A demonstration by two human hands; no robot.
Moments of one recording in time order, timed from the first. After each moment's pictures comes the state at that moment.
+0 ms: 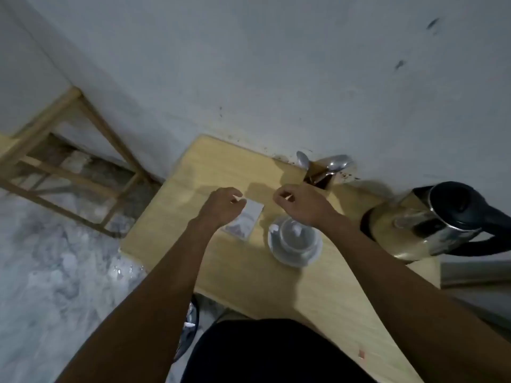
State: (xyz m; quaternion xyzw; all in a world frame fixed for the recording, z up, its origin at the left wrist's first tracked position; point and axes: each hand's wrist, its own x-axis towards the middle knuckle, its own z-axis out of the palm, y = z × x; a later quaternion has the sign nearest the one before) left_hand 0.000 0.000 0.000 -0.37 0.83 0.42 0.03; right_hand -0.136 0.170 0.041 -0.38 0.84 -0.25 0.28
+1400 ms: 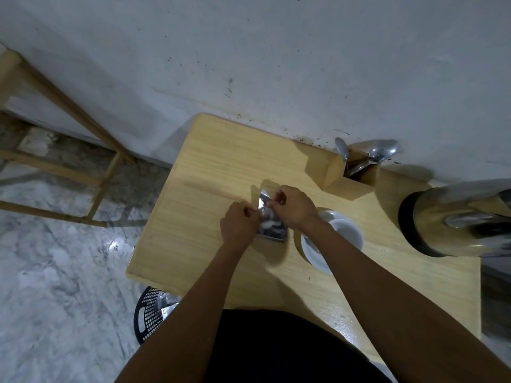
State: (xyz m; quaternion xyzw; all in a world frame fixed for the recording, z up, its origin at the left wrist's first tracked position) left_hand 0.002 -0.026 -0.089 -0.46 0.76 0.45 0.03; right_hand -0.112 0.069 -0.068 -0.23 0.89 -0.23 0.31
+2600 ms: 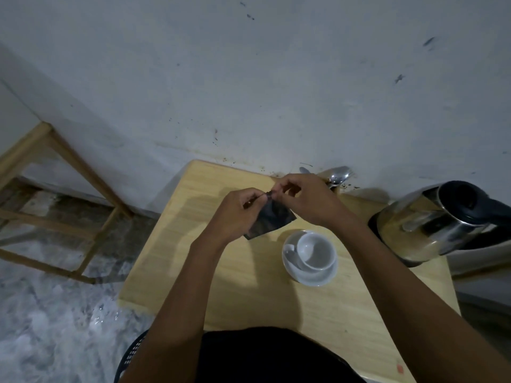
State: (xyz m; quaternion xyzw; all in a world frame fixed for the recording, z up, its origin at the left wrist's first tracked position) left_hand 0.001 -0.016 0.063 -0.18 0.82 0.54 -0.06; right_hand -0.111 0.126 0.096 -0.37 0.84 -0.36 0.18
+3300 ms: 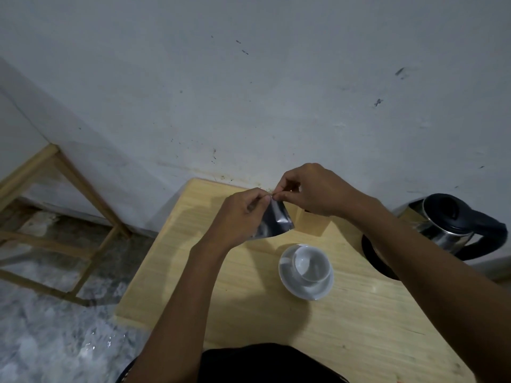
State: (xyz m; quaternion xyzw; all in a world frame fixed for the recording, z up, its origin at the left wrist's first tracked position) left_hand -0.001 -0.003 0.099 -0.15 0.84 0.51 -0.11; right_hand -0.125 0.130 0.159 -0.47 0.85 -0.21 0.13
